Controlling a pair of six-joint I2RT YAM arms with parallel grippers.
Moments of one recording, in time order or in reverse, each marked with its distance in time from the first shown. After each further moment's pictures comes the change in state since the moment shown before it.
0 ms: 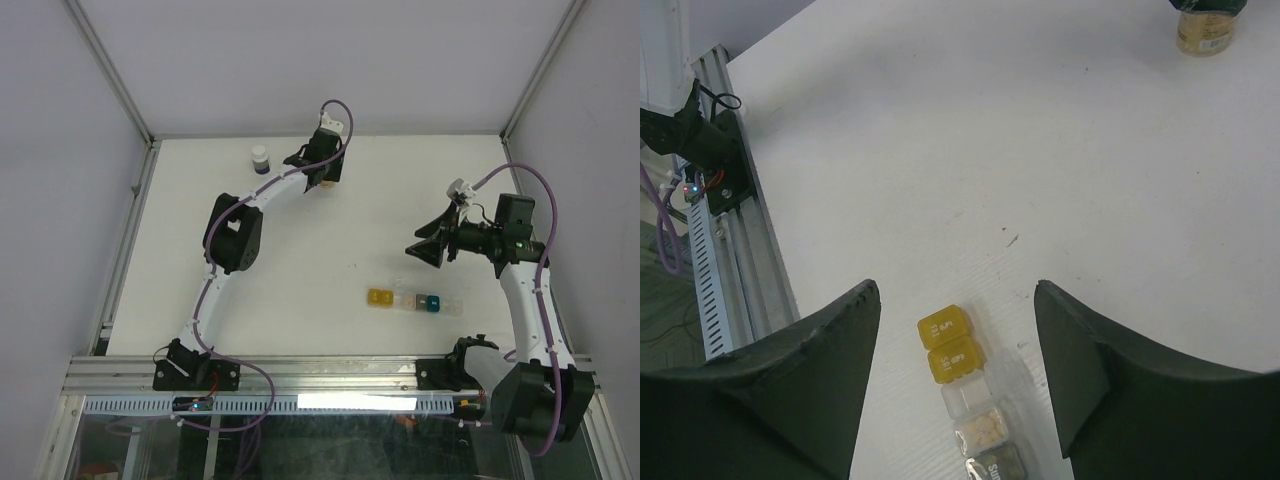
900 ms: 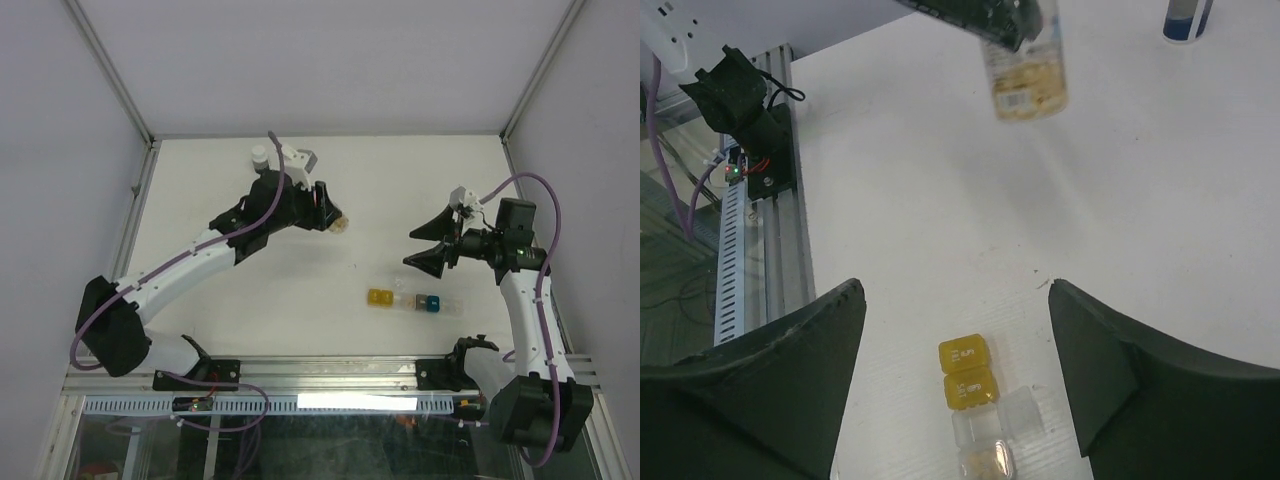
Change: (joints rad) left arm -0.148 -0.990 -0.901 0.159 0.282 -0.231; right arm 0.001 -0.051 -0.020 -0.010 -0.153 -0.084
